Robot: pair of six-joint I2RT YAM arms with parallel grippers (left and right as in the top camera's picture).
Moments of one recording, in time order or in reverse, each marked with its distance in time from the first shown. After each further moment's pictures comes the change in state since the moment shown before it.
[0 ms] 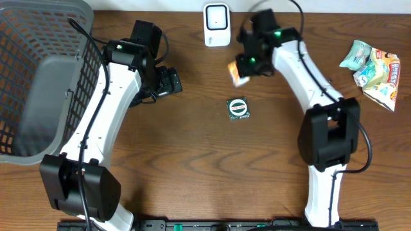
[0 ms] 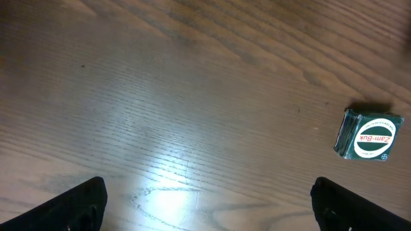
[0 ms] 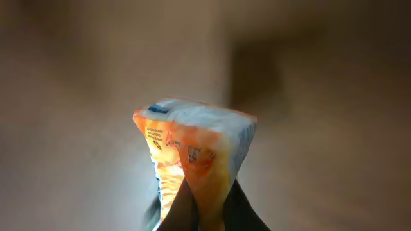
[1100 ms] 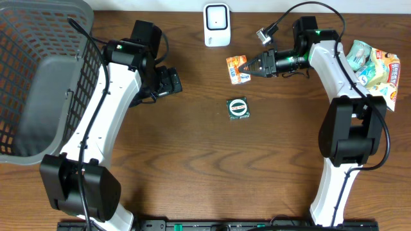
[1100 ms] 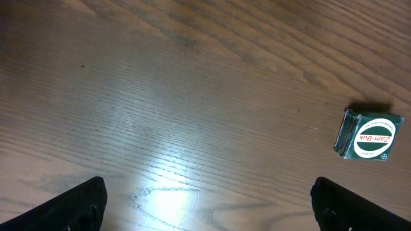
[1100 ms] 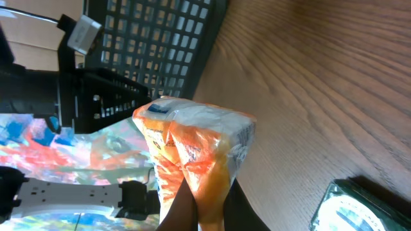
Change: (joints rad) left arm 0.000 0.000 0.000 0.000 0.000 0.000; right arm -0.238 -0.002 -0.095 -0.145 -1.065 -0.273
